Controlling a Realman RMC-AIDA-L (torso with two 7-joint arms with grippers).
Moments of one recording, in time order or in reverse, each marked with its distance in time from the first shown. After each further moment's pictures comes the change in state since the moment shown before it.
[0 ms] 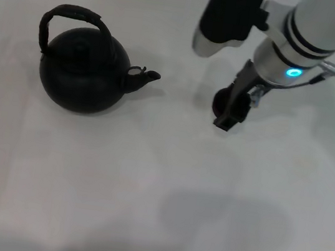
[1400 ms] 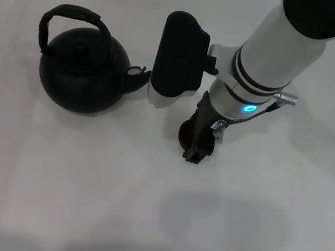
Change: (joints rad) left arm -0.025 -0.002 0.004 0.001 0.002 -0.003 0.001; right arm 0.070 0.002 -0.320 0.051 0.202 -0.143 0.036
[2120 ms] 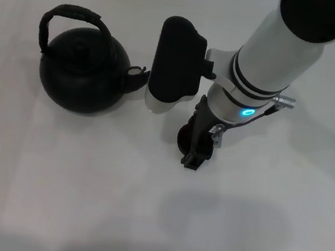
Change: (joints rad) left arm 0.000 0.000 0.001 -0.001 0.000 0.000 0.000; right arm 0.000 0.000 -0.016 -0.012 0.011 0.006 -0.002
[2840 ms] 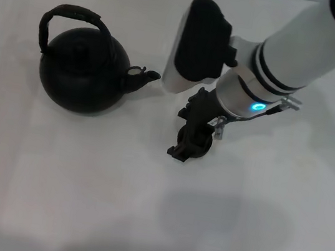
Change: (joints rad) left arm 0.004 -0.001 -0.005 0.000 -0.004 0.000 -0.001; right arm -0.128 -0.001 0.178 -0.038 0.041 -0.031 -0.143
